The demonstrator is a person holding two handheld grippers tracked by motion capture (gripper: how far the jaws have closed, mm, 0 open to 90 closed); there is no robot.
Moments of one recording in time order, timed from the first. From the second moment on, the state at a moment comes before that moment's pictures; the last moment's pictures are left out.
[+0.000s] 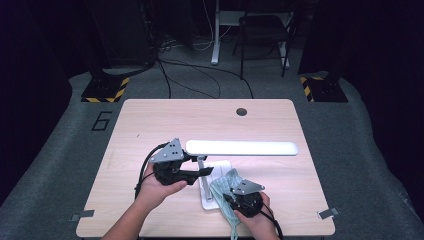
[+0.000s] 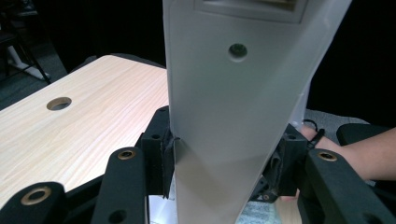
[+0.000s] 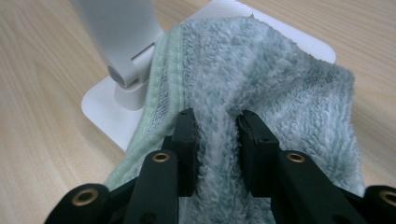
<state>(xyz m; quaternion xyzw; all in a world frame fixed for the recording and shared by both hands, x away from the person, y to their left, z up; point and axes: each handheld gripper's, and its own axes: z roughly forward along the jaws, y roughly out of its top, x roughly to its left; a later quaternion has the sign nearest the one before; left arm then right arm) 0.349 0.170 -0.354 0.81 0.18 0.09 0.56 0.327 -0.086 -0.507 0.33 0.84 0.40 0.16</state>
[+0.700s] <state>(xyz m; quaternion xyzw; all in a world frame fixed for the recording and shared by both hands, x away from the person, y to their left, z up) 0.351 0.170 -0.355 0.81 0.17 0.09 0.56 0.415 -0.084 -0.506 0.41 0.82 0.38 0.16</state>
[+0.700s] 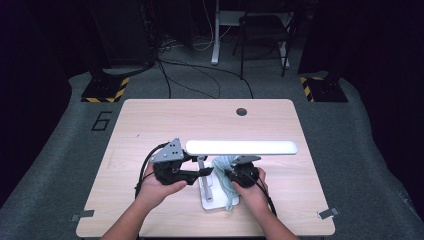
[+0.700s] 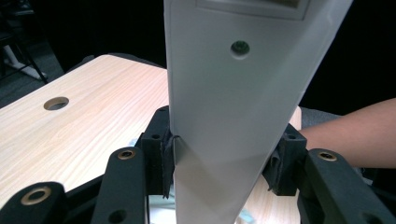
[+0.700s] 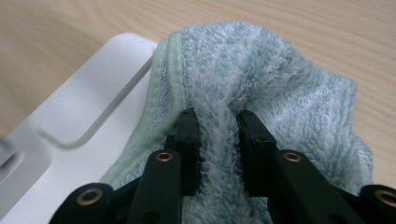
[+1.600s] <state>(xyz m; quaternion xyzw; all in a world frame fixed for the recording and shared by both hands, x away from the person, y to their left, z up) 0.351 0.172 -0.355 0.81 0.18 0.09 0.56 0.356 -0.086 -0.510 0.36 0.83 0.38 0.19</state>
